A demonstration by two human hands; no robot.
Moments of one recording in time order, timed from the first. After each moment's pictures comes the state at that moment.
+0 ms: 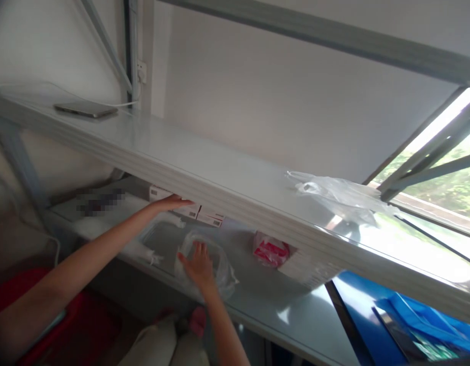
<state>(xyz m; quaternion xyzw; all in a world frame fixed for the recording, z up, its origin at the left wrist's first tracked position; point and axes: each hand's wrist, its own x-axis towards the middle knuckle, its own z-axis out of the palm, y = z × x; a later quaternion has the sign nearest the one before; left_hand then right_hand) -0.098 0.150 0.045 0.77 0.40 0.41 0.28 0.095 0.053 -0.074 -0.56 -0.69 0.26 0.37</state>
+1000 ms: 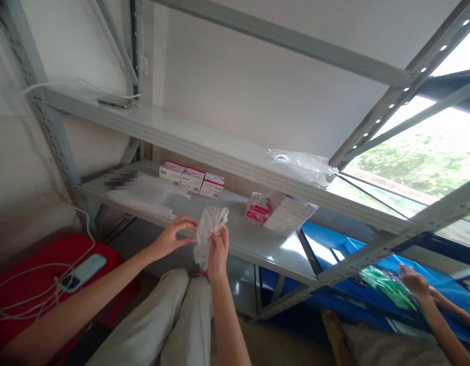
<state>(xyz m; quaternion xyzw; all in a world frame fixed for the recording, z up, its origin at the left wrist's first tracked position) -0.064 -0.096 -0.010 0.79 0.32 0.47 0.24 0.098 -0.115 -0.016 -0.35 -0.33 0.51 0.71</state>
